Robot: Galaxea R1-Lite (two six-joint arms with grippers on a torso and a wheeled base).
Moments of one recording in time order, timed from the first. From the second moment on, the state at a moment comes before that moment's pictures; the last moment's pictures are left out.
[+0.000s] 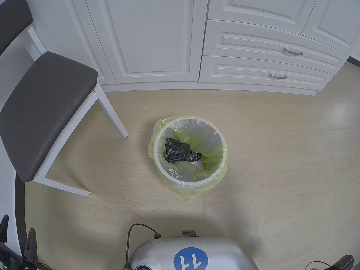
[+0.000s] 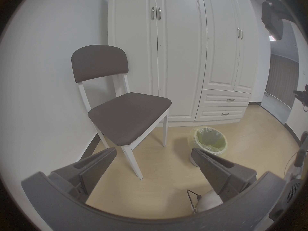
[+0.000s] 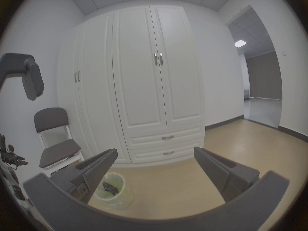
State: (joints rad) left arm 0.00 0.01 -0.02 -0.10 0.03 0.00; right arm 0.00 0.01 -0.22 -0.27 -0.05 0.12
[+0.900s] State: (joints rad) left arm 0.00 0.01 -0.02 -0.08 0.08 0.00; right arm 0.00 0.01 -0.02 -0.07 -0.15 0.13
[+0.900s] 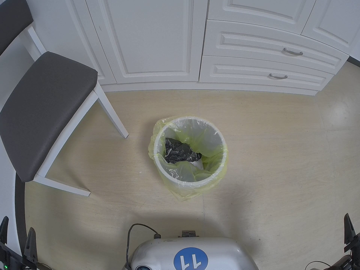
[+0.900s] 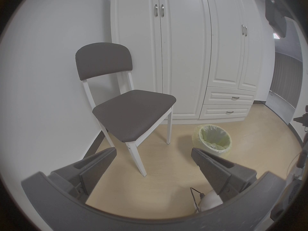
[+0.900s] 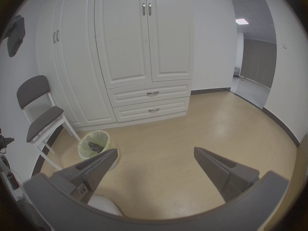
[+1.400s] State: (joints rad) left arm 0.00 0.01 -0.02 -0.06 0.01 -0.01; right arm 0.00 0.01 -0.02 0.02 -0.03 0.00
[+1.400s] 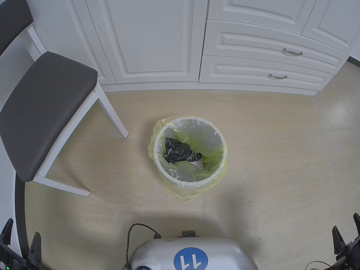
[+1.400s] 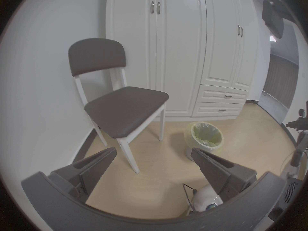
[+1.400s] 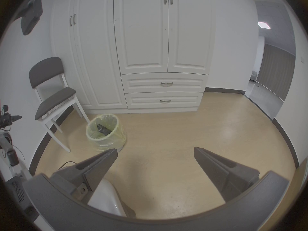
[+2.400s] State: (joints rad) left arm 0.00 0.02 -0.02 0.00 -0.04 0.02; right arm 0.00 0.02 -0.02 0.00 -0.02 0.02
